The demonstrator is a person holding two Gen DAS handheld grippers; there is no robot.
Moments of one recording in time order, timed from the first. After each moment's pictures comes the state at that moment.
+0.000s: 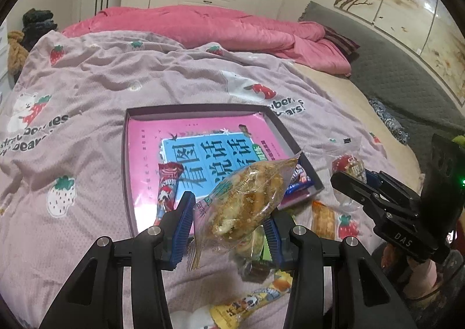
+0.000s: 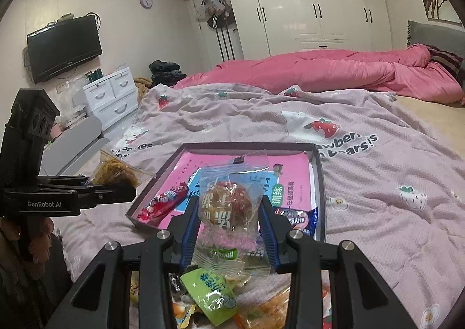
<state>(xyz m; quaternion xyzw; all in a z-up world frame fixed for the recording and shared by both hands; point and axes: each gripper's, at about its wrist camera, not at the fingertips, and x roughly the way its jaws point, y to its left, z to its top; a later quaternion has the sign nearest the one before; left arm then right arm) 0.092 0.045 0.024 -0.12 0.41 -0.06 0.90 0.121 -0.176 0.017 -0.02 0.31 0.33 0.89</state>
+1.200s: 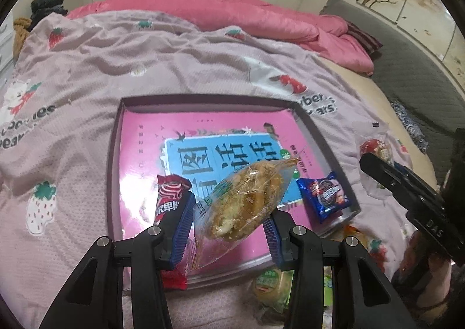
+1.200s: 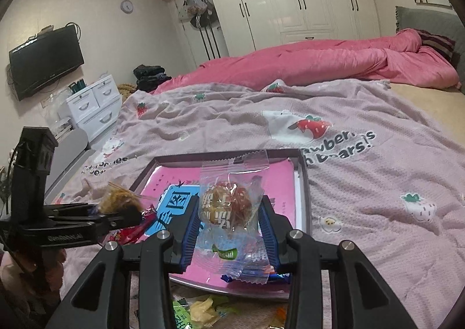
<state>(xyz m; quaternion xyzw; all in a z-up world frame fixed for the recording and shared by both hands) 0.156 0.043 -0.023 -0.13 0.44 -0.02 0.89 0.186 -0.171 -0.004 0.00 0.33 0.31 0.89</state>
